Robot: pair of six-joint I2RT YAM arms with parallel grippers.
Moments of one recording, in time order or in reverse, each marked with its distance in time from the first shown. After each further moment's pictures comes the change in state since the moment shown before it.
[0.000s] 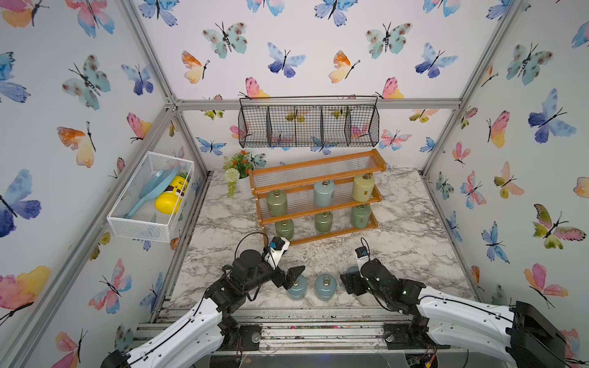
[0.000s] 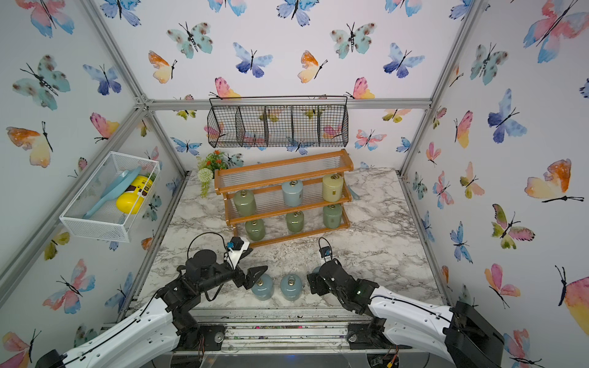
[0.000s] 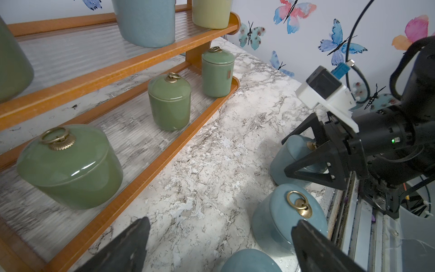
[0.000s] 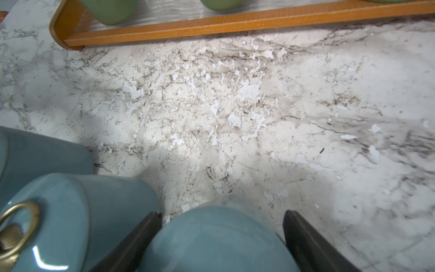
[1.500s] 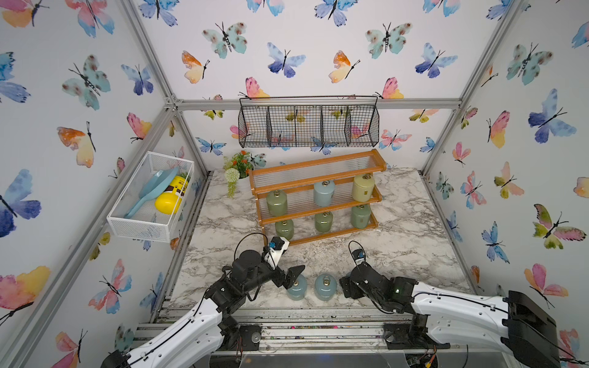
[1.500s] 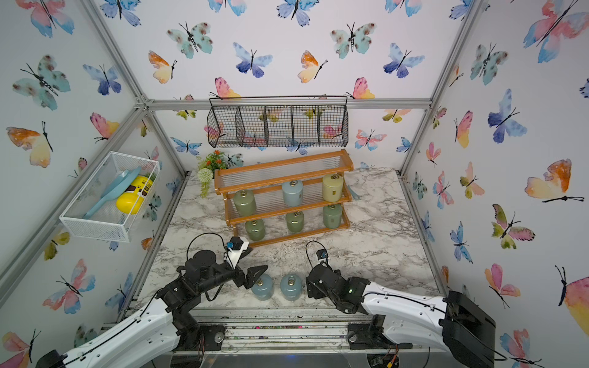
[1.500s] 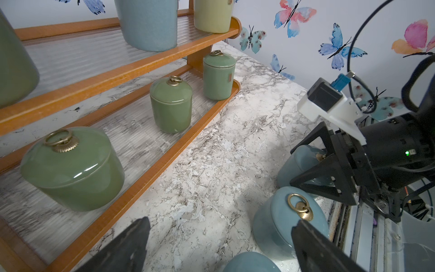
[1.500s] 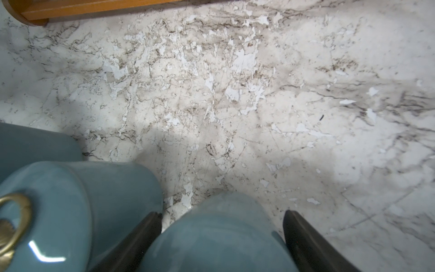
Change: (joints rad) left arm 0.000 -0.002 -0.003 0.019 -0.006 -0.003; right arm 0.105 0.080 0.113 -0.201 0.116 0.167
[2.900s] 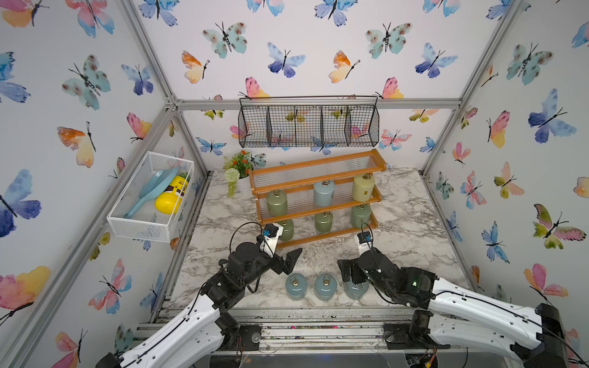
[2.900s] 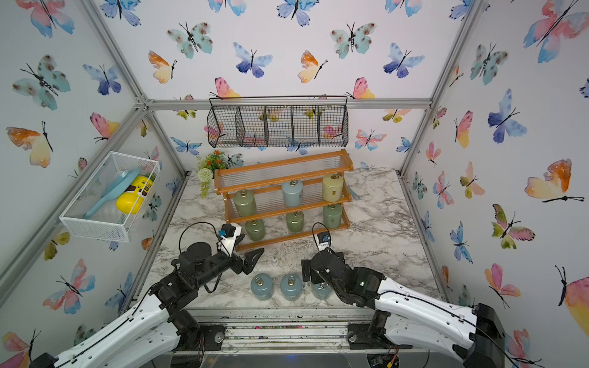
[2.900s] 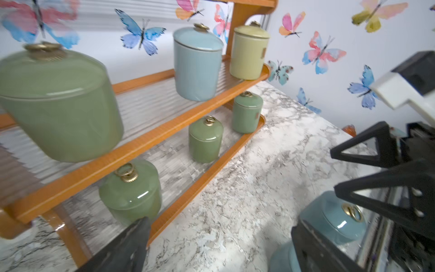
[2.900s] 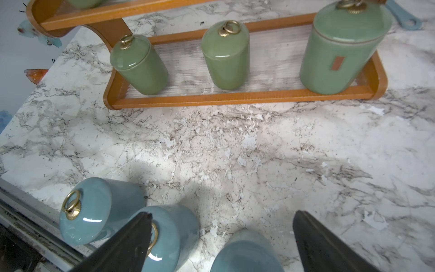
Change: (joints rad) left arm 0.000 0.031 0.156 -0.056 -0.226 -0.058; right arm -0.007 -0.108 0.256 -0.163 0.111 -0.108
